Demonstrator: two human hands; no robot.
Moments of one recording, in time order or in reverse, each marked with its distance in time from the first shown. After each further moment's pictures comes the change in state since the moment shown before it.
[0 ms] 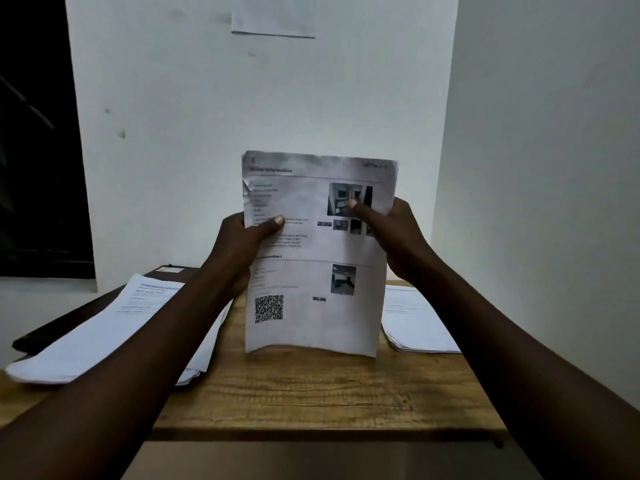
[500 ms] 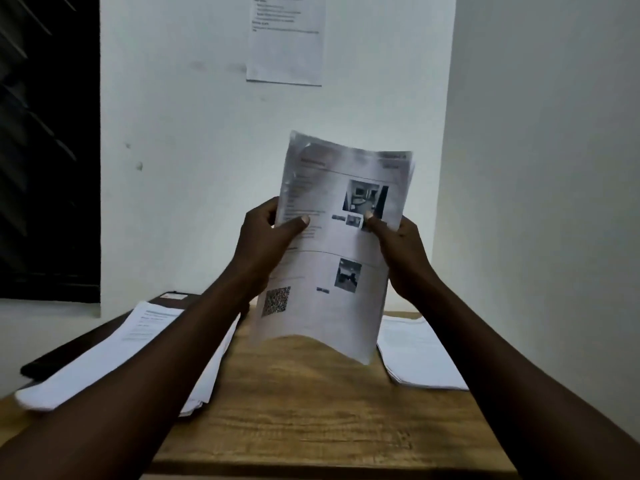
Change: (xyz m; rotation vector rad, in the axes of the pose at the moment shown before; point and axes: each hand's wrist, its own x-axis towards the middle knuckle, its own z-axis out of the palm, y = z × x) left_hand -0.002 0.047 0.029 0.201 -0.031 0.330; right_hand 0.004 -0.027 -0.002 0.101 0.078 -0.029
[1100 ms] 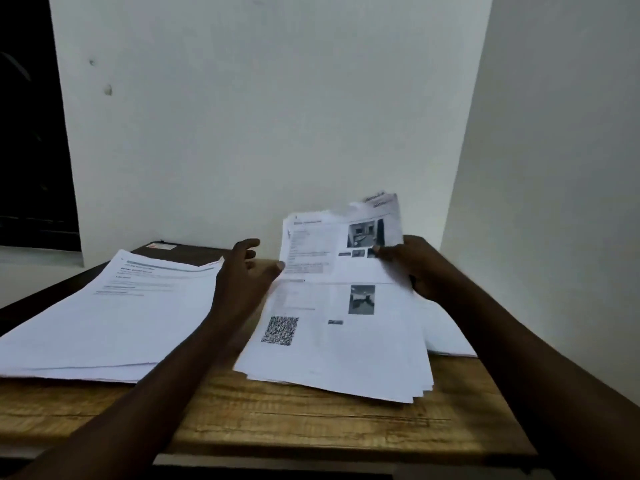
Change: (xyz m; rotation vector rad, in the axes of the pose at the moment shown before) left_hand -0.044 -0.153 -0.020 0.370 0.130 -0.296; right_hand 0.010 0.108 -0.036 -0.220 -0.131 0.518
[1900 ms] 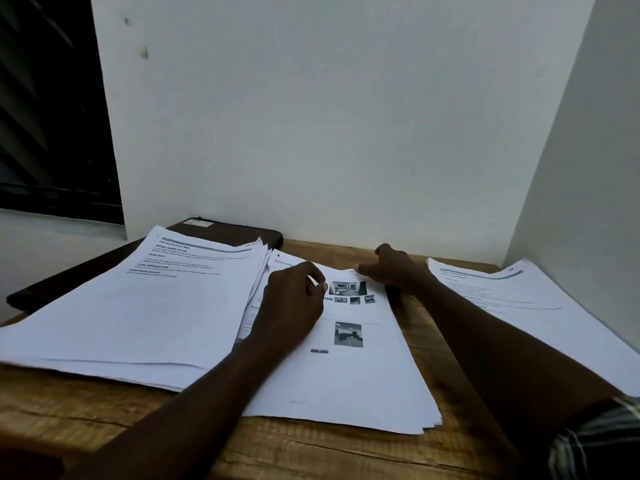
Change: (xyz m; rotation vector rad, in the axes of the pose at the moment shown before) left_hand -0.005 -0.038 0.019 0.338 -0.067 0.067; right_hand 0.101 0.066 0.103 -0.834 -0.129 0.078
